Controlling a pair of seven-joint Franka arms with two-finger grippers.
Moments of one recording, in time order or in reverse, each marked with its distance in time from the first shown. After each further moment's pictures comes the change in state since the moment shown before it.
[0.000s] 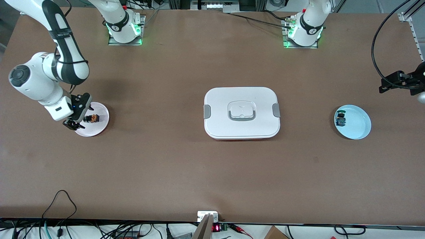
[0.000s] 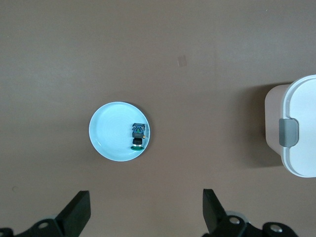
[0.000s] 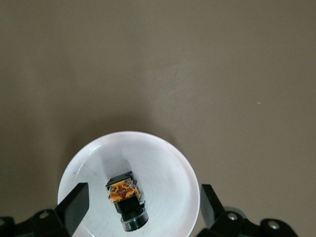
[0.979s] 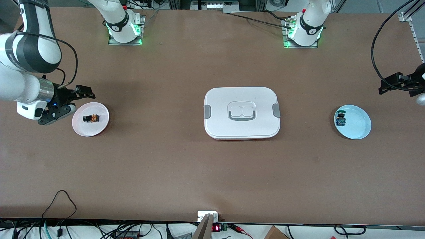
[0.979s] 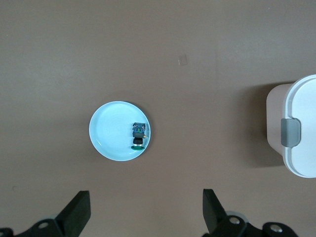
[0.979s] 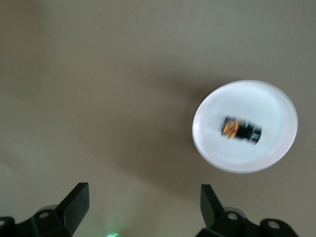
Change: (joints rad) left arm 0.000 0.005 0.000 0.001 0.002 0.000 0.000; right arm 0.084 -0.054 0.004 0.389 0.013 -0.807 1.132
